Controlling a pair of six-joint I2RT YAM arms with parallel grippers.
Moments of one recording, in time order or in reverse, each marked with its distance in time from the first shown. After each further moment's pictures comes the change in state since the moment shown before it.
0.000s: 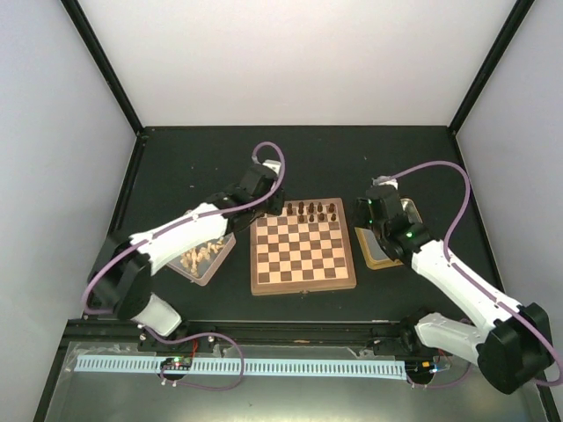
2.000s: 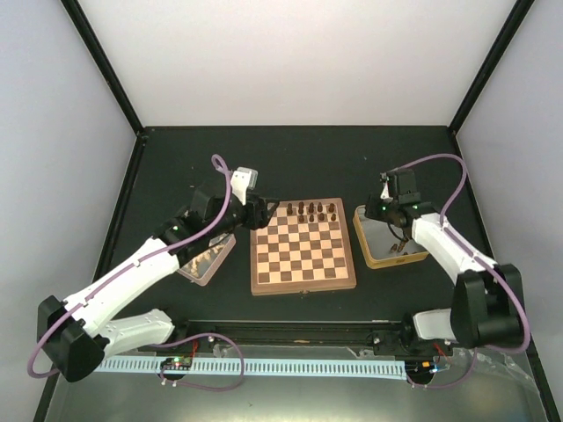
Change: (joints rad) left arm 0.023 -0.503 -0.206 -0.013 0.223 -0.058; right arm -0.332 0.302 0.084 -0.017 -0.344 -0.148
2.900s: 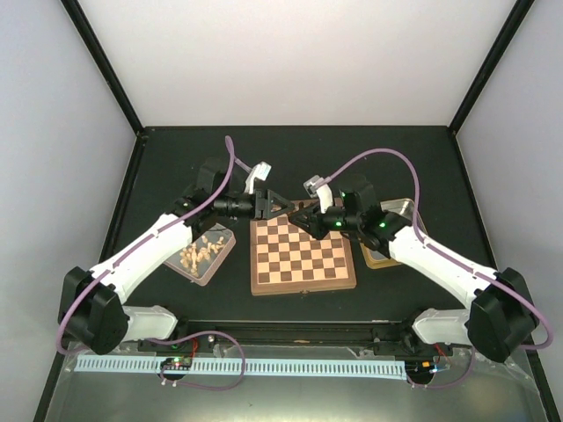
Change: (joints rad) left arm 0.162 0.212 0.083 0.076 0.759 -0.266; right arm 0.467 -0.101 0.033 0.266 -0.460 -0.151
